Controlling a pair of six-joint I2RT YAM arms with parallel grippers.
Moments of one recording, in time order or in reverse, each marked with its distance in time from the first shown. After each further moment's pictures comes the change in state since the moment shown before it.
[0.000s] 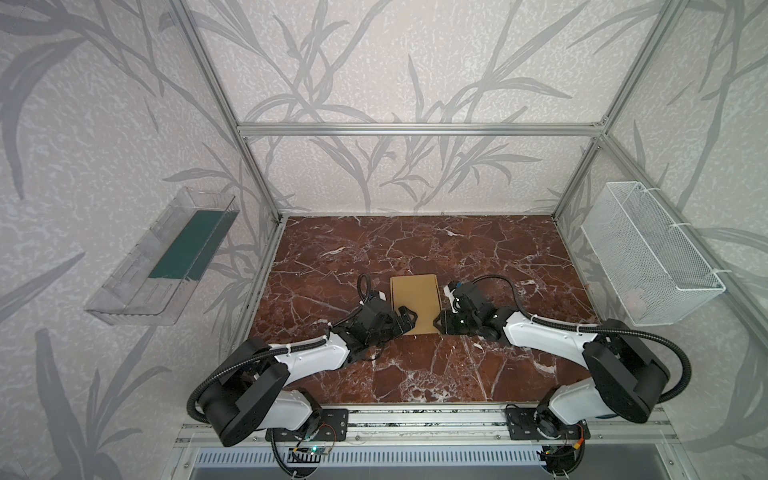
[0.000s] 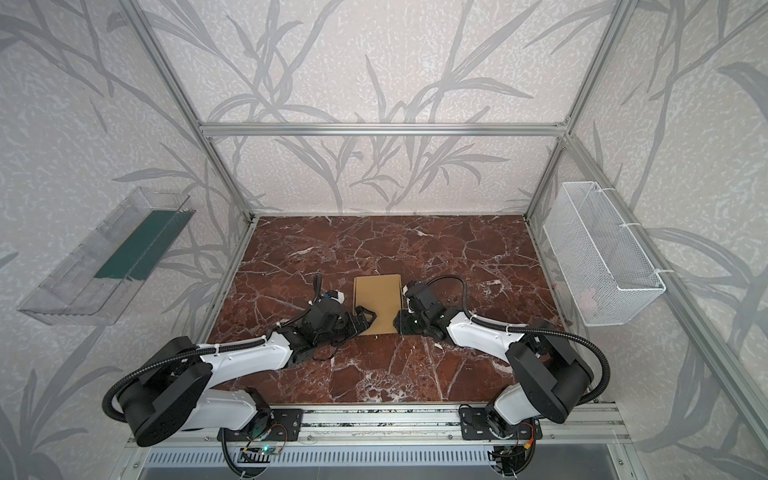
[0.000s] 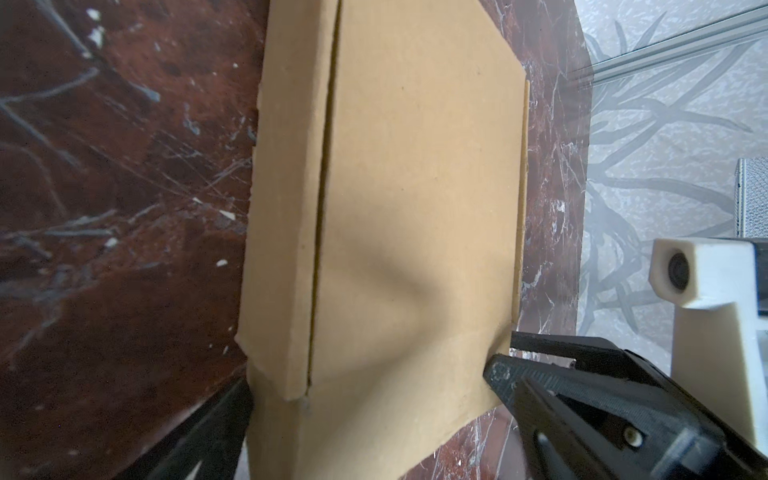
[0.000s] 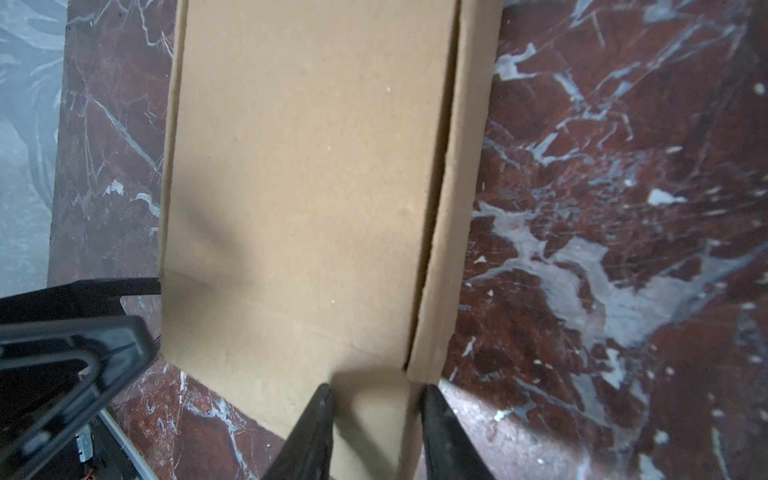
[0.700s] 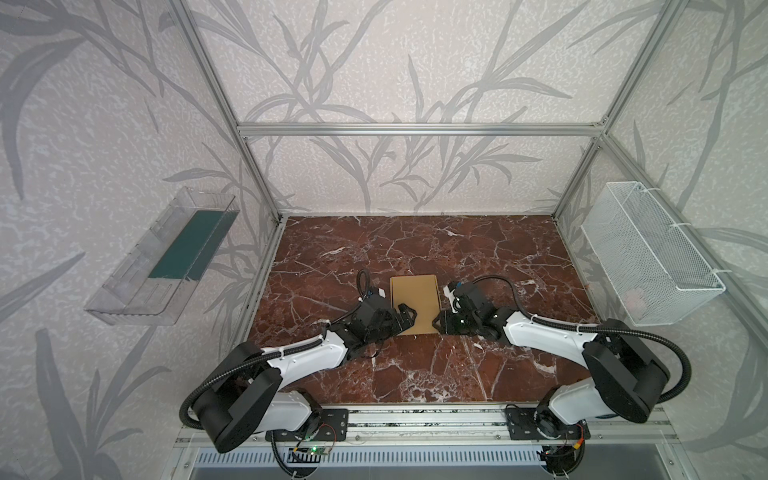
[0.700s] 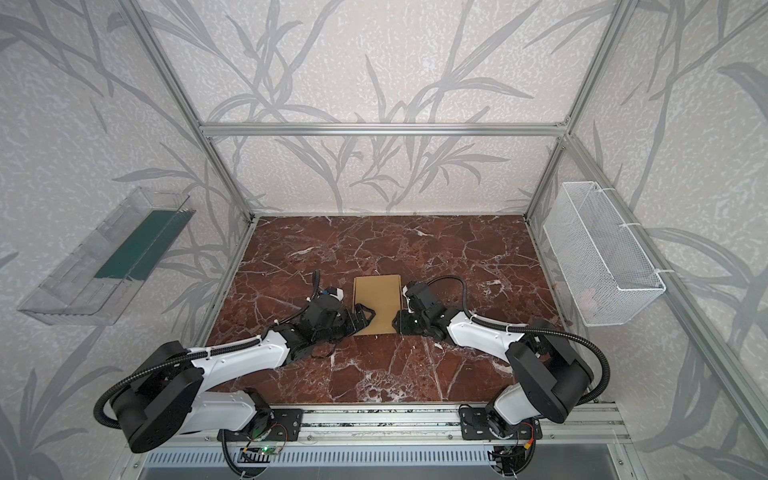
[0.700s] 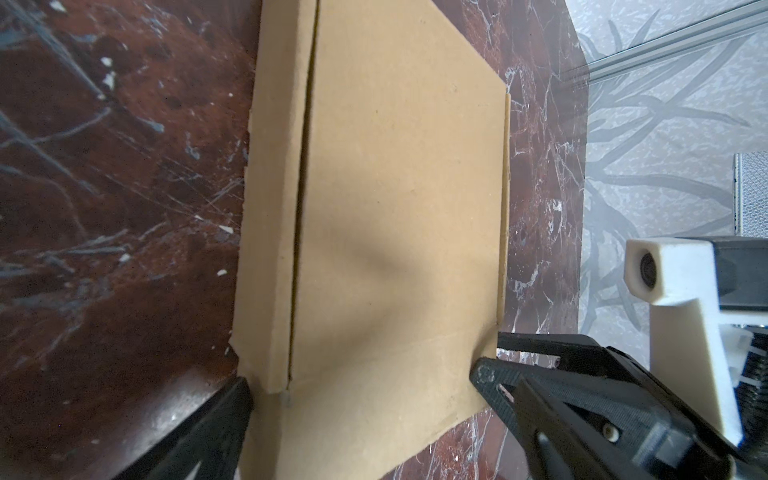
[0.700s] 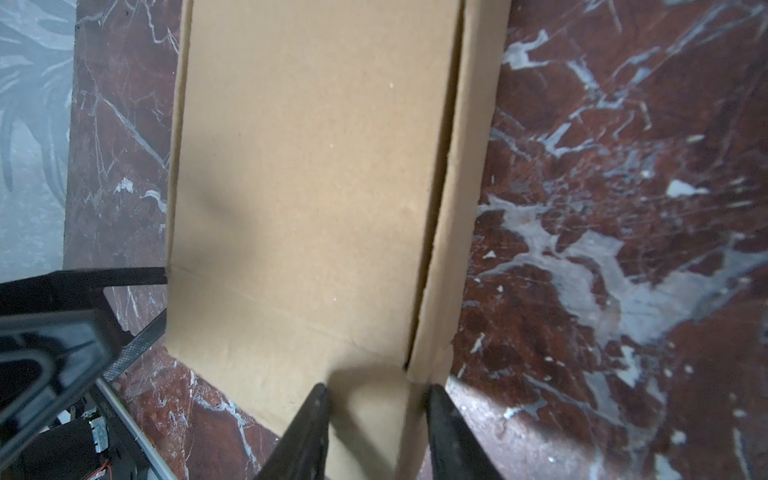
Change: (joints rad) left arm 0.011 -0.037 0.033 -0.072 0.007 0.037; right arm 0.000 0.002 0.000 0.002 -0.036 0.012
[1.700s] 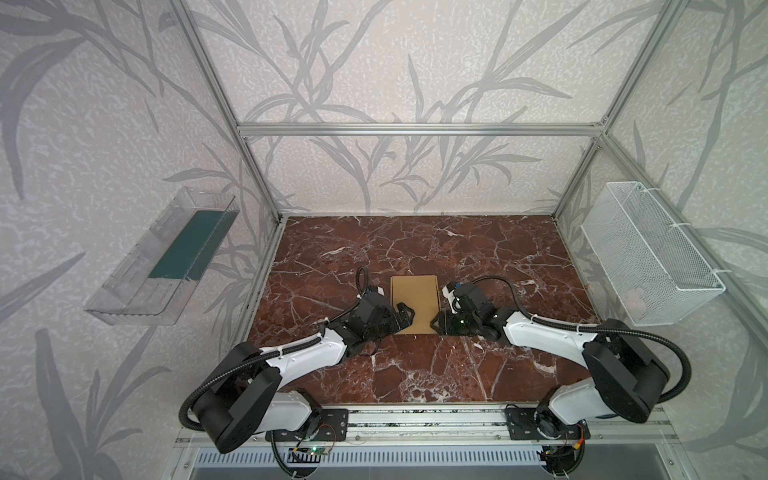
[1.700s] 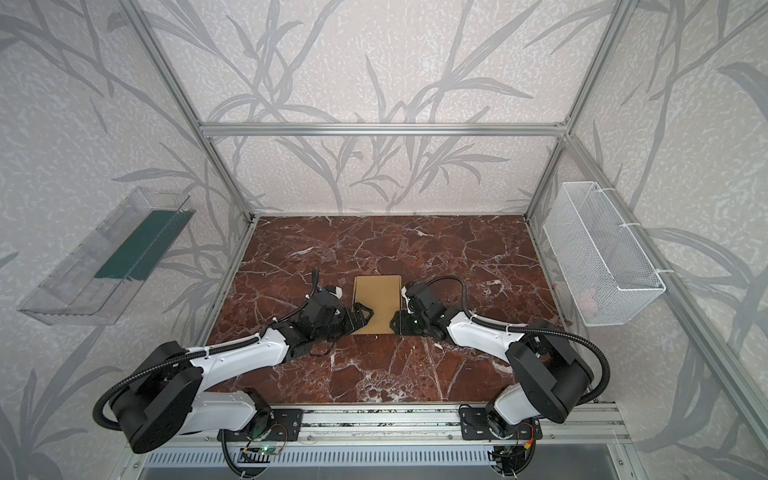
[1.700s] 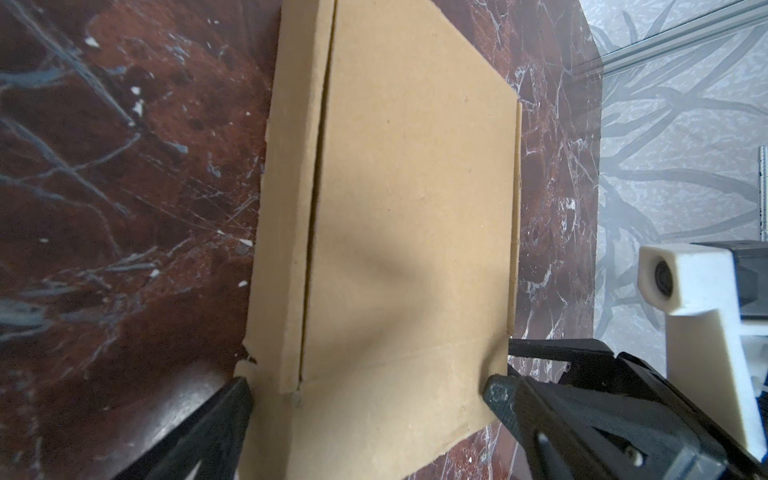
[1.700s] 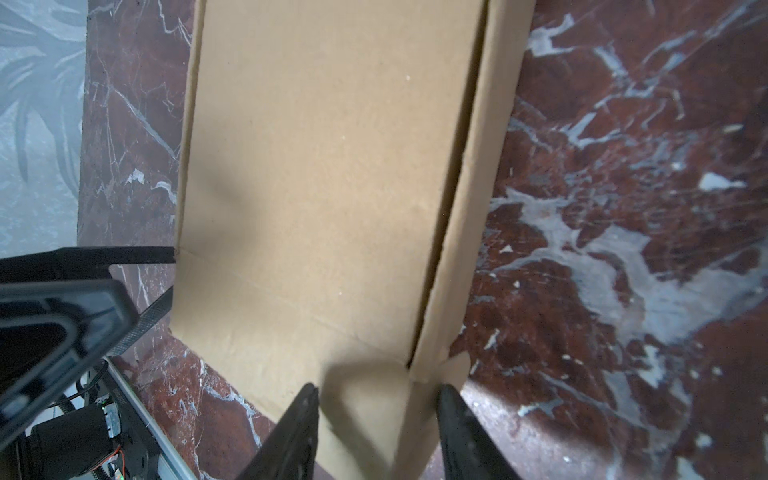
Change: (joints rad) left arm 0.026 -0.001 0.016 -0.043 0.018 0.047; right arm 0.000 0.000 0.000 0.003 -0.034 0.000
